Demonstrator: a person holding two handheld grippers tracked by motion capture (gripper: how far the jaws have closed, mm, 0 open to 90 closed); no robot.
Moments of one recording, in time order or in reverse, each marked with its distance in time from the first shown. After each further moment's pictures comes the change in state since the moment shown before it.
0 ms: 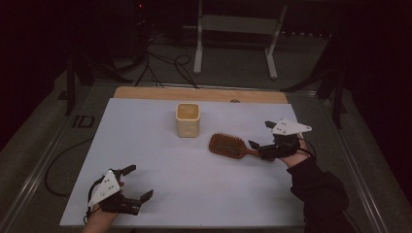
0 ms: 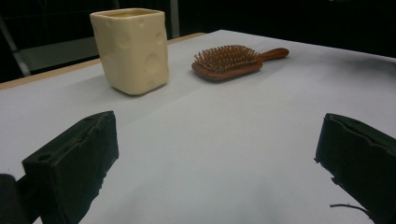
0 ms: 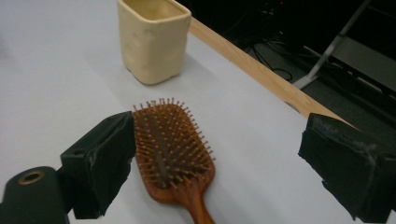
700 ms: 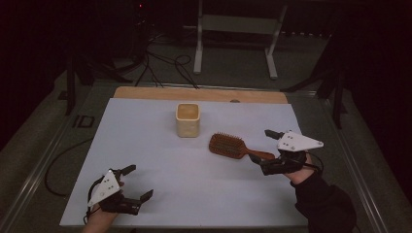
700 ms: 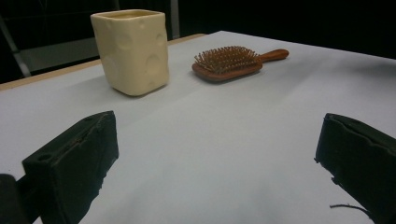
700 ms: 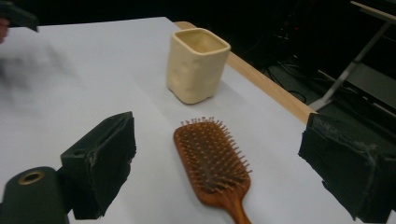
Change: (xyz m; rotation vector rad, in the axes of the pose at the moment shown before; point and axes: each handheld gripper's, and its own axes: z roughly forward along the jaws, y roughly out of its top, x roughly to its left) left arm 0.000 0.000 0.000 -0.006 0.000 -0.002; right arm 0.040 0.014 -0.043 -0.083 0.058 -0.029
